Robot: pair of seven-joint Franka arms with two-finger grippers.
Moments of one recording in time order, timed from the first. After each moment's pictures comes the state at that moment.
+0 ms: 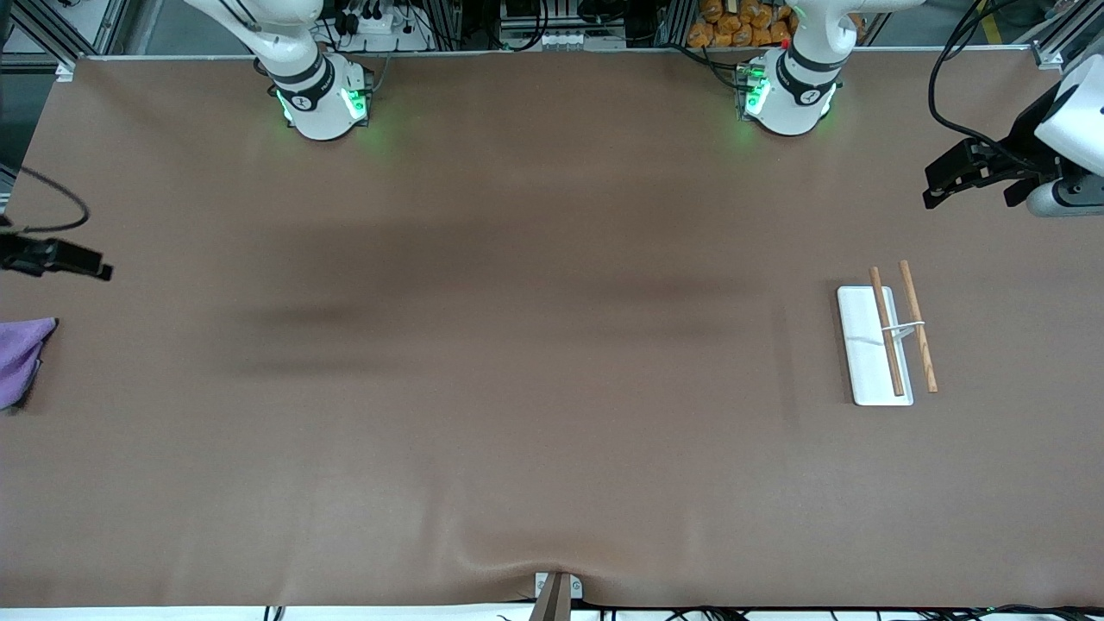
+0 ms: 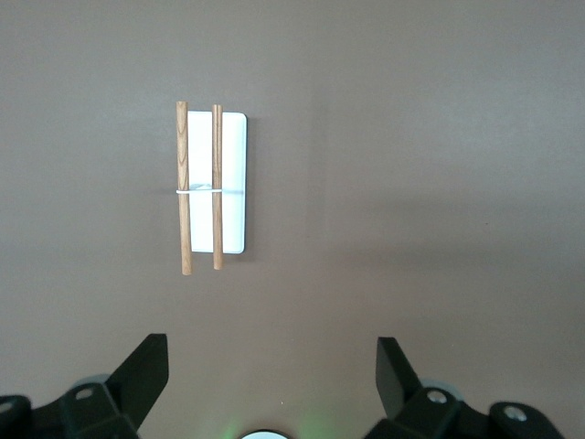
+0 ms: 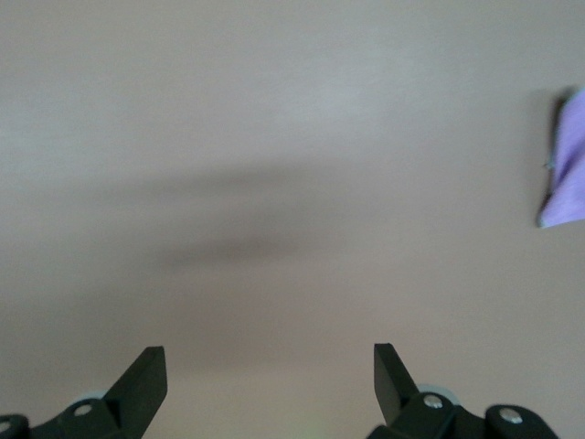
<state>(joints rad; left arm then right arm) -0.02 -0.04 -0.08 -1.55 0.00 1.49 -0.12 -0.25 0.17 0.04 -1.56 -0.04 1.62 -0.13</state>
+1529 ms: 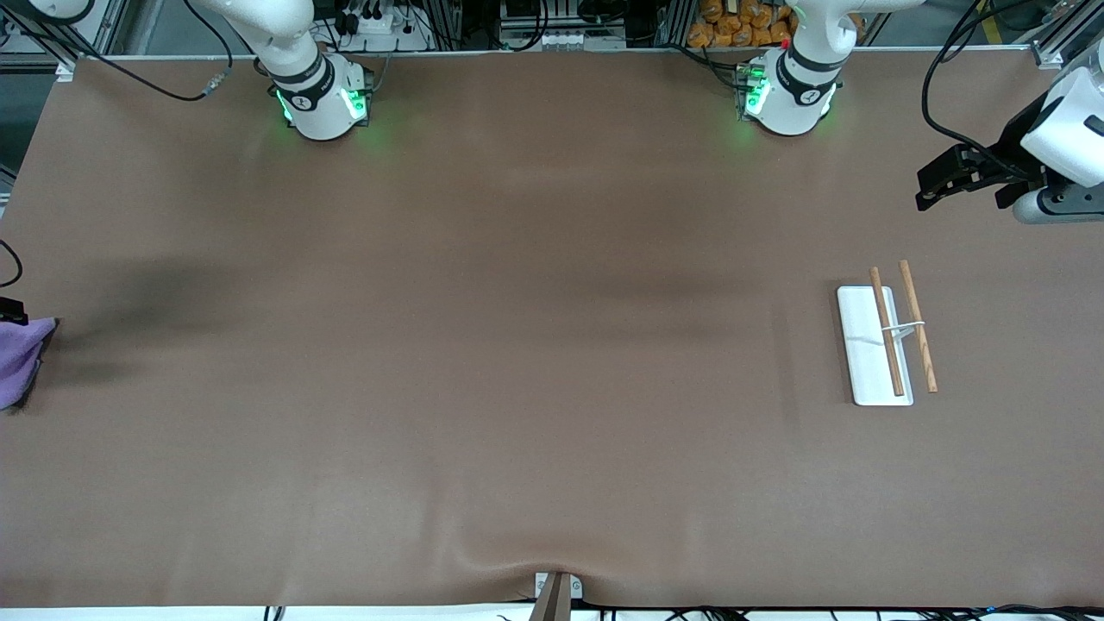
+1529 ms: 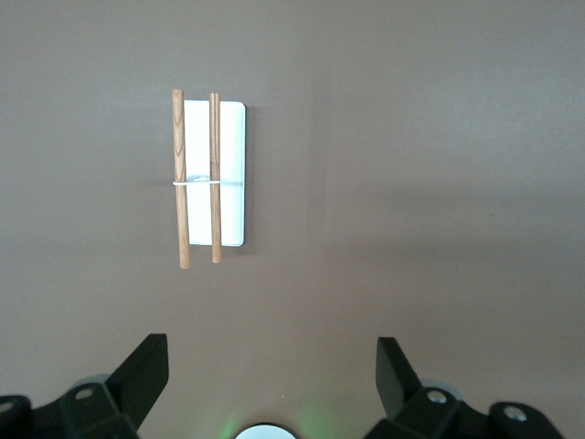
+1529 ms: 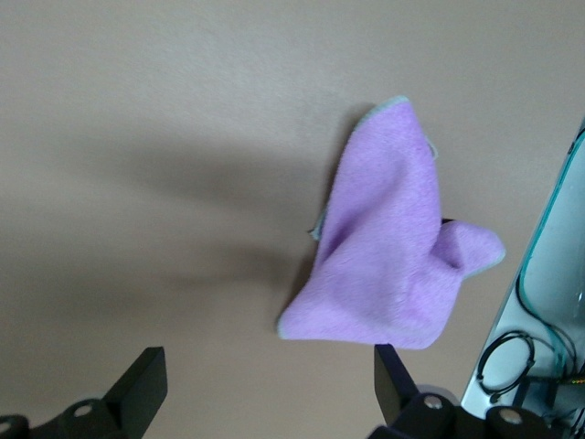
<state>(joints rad) -0.02 -0.04 -0.09 -1.57 0.00 1.49 -0.12 -0.67 0.65 0.03 -1.48 -0.25 2.16 -0.79</state>
